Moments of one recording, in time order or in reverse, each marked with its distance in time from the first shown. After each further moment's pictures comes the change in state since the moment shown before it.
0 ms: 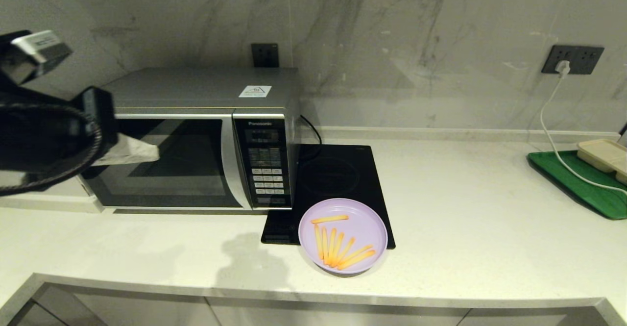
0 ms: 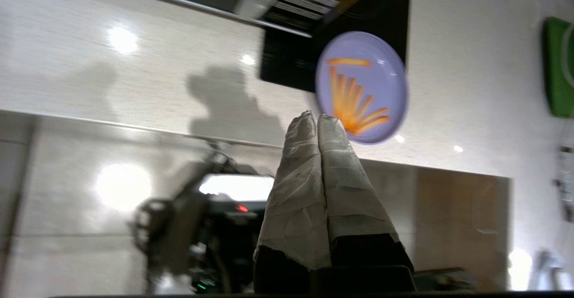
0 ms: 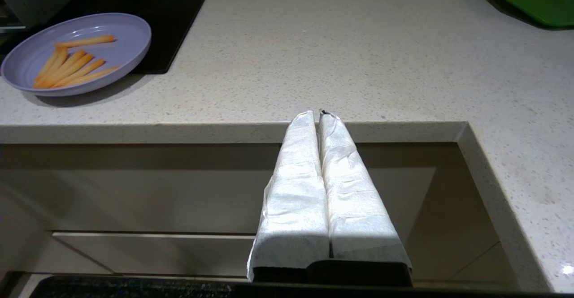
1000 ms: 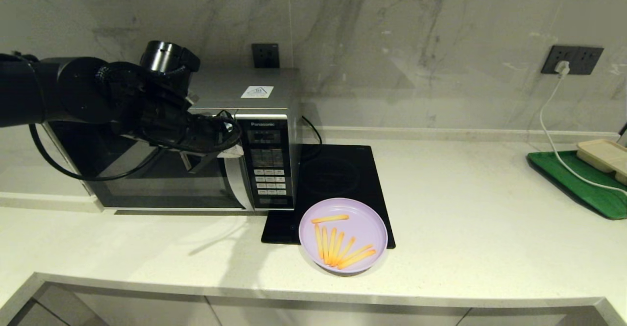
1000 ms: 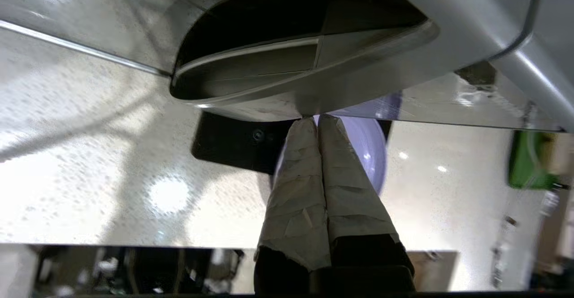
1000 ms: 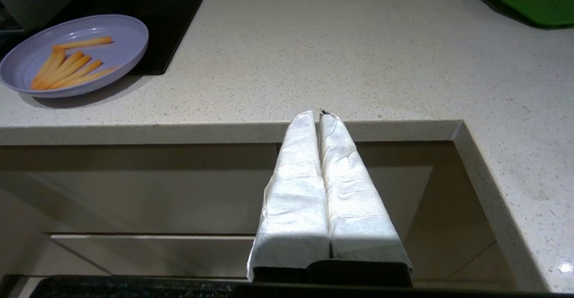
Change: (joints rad) left arm 0.101 0.555 -0.181 -0.303 -0.113 -0.174; right arm 0.000 0.000 0.000 -0.001 0.000 0.000
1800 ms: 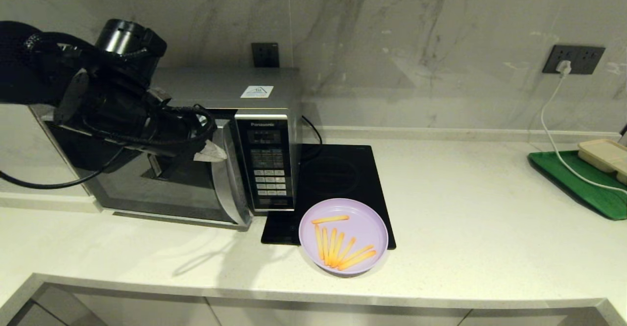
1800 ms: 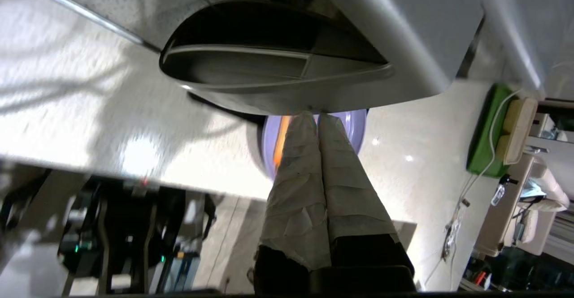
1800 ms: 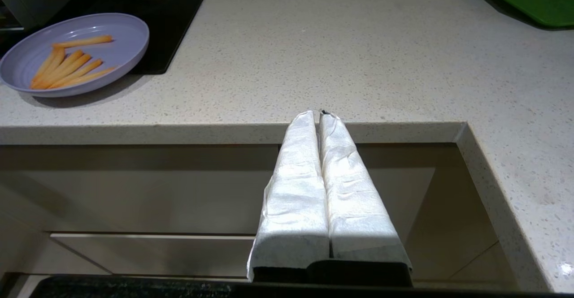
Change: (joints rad) left arm -0.006 -0.122 0.006 0.178 -0.083 -0.109; right arm 0.000 0.000 0.000 0.001 0.000 -0.001
